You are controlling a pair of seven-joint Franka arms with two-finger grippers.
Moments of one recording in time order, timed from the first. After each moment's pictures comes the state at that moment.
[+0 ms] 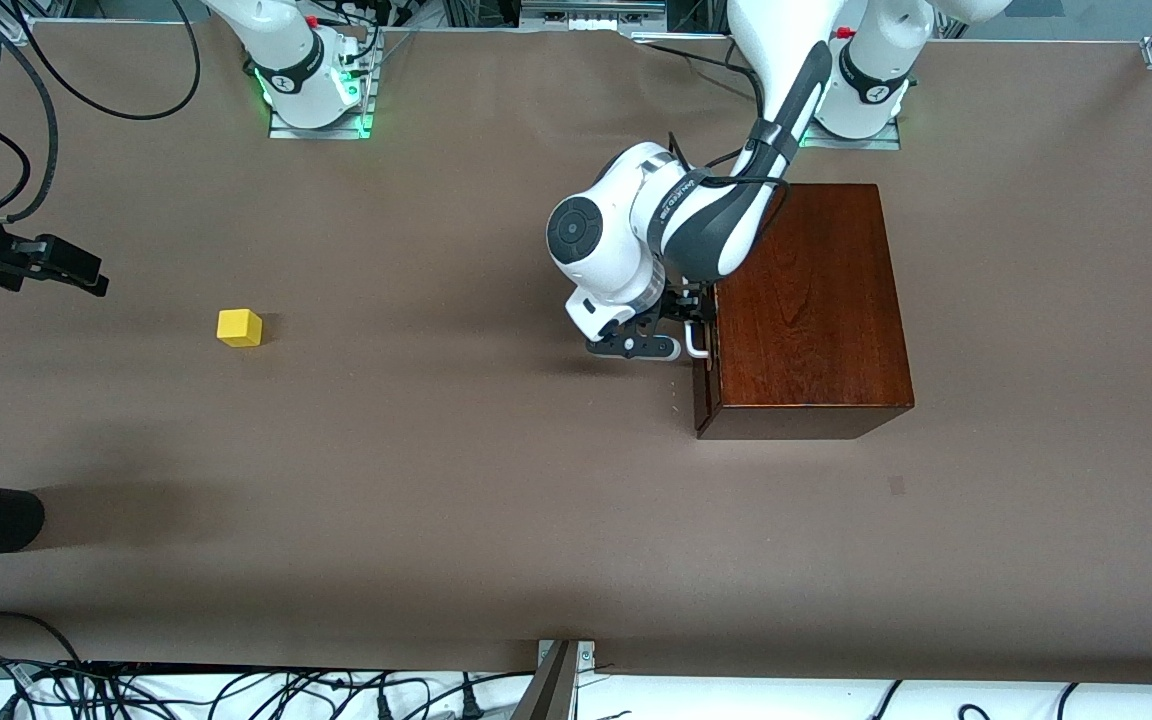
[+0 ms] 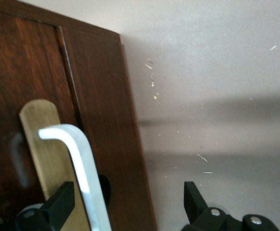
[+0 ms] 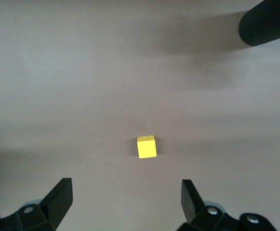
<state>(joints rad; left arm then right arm) -0.84 0.68 0.14 -1.42 0.14 1.74 -0.65 0.05 0.12 -0.09 -1.54 0.00 1.62 0.01</state>
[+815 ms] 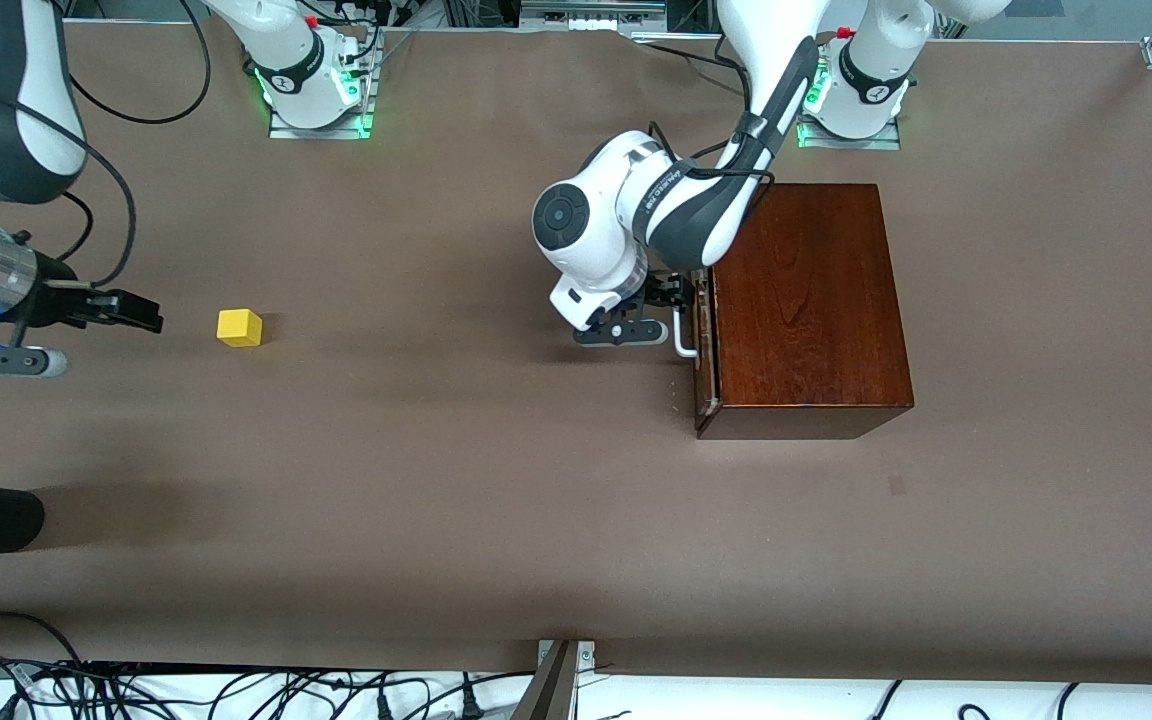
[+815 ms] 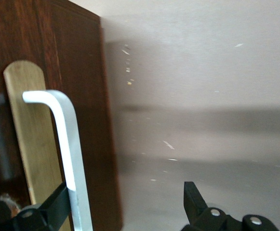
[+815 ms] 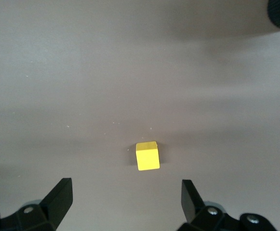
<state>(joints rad) -0.88 0.69 0.14 -1.39 0.06 1.76 -0.77 0.05 0.19 -0.09 -1.73 0.00 1.83 0.01</state>
